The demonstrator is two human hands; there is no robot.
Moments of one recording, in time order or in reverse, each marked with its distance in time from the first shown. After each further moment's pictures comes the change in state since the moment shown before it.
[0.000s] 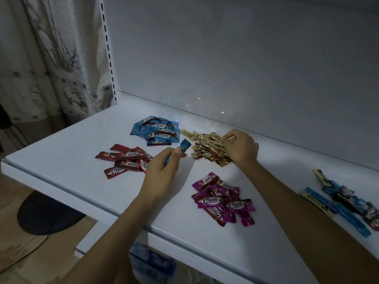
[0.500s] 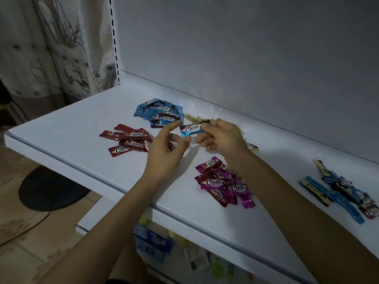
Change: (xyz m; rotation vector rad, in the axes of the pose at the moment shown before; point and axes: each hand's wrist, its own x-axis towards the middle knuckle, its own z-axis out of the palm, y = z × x) left_hand -0.003 -0.004 -0.003 -0.020 0.071 0.141; right_hand -0.069 -0.072 -0.038 0.902 -0.517 0.185
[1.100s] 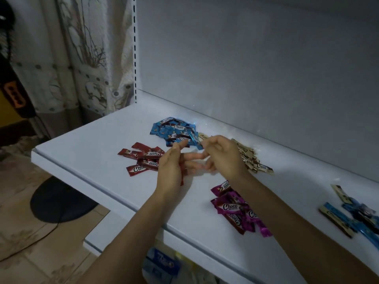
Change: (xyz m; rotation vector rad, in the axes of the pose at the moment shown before) left_hand 0.011 0.014 -0.009 -0.602 0.060 -0.300; right_hand 0.008 -0.002 0.030 -0.189 -0.023 -0.148
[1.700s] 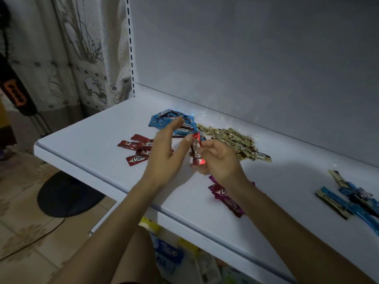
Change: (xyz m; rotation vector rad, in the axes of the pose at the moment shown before) left_hand -0.003 0.012 -0.022 0.835 -0.101 0.513; right_hand -0.042 0.008 0.010 0.175 -0.031 -0.013
